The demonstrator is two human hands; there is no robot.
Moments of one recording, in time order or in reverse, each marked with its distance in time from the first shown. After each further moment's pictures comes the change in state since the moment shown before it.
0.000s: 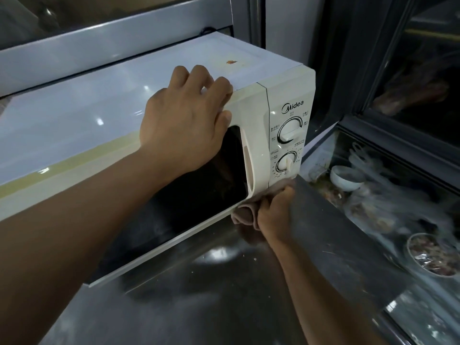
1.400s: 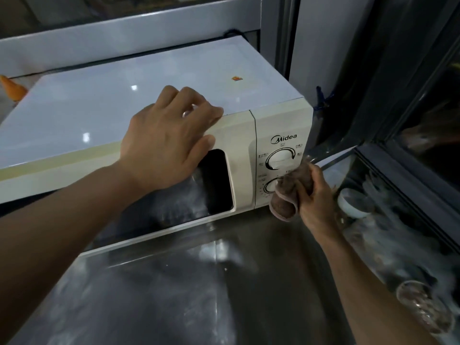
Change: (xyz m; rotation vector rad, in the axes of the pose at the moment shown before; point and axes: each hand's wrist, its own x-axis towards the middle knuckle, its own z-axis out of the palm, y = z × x) left_hand 0.006 0.004 -0.009 0.004 -0.134 -0.064; right_hand 0.105 -0.027 -0.088 -0.144 -0.370 -0.264
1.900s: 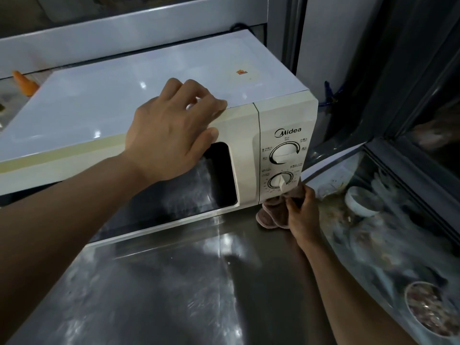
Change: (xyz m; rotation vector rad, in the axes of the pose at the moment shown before) left_hand 0.000 0.000 0.000 0.006 0.002 -0.015; right_hand -0.021 0.039 0.034 -0.072 0.046 0.279
